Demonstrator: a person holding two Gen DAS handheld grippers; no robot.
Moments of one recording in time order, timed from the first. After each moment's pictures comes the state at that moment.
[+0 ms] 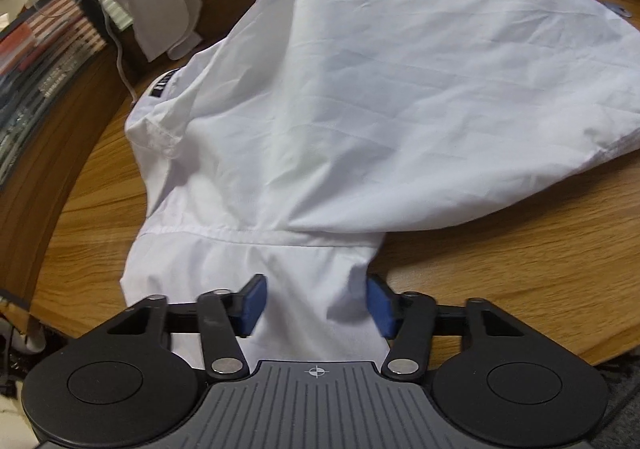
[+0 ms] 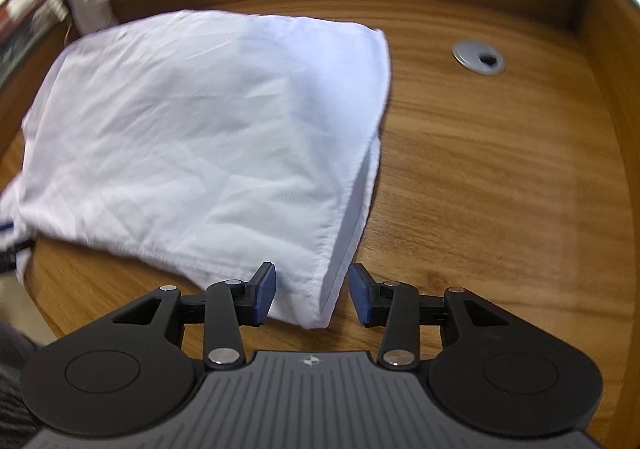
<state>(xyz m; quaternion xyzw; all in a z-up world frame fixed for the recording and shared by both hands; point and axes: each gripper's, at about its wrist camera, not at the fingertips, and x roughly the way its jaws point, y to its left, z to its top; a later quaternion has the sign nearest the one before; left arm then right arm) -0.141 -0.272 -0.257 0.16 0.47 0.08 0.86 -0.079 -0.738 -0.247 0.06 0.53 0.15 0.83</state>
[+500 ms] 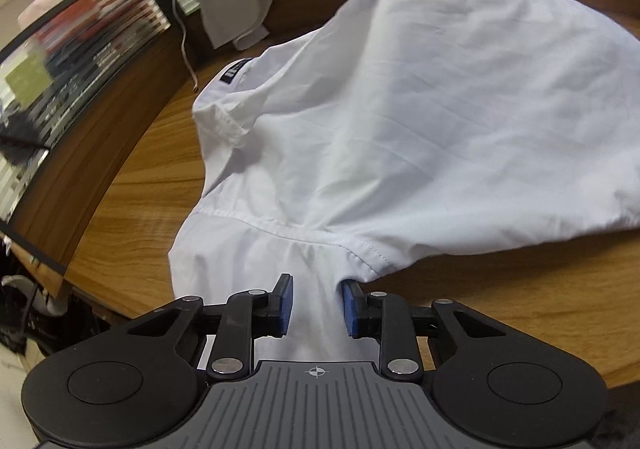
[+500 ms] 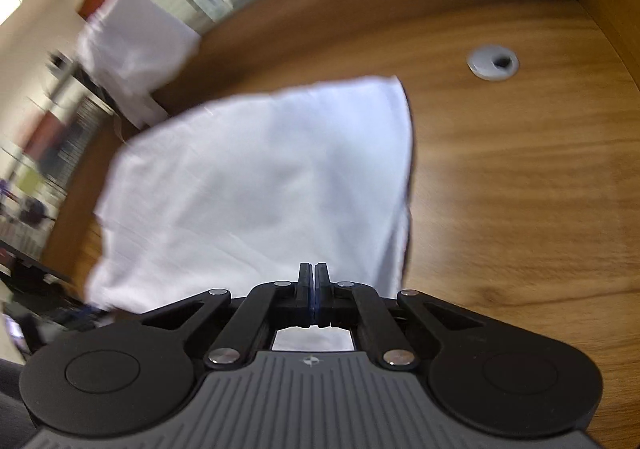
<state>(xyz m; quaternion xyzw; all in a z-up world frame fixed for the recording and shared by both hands) -0.150 -0.256 -0.235 0.13 0.46 0.15 0.87 -0.080 -0.766 -0.211 0.21 0.47 0.21 0.83</state>
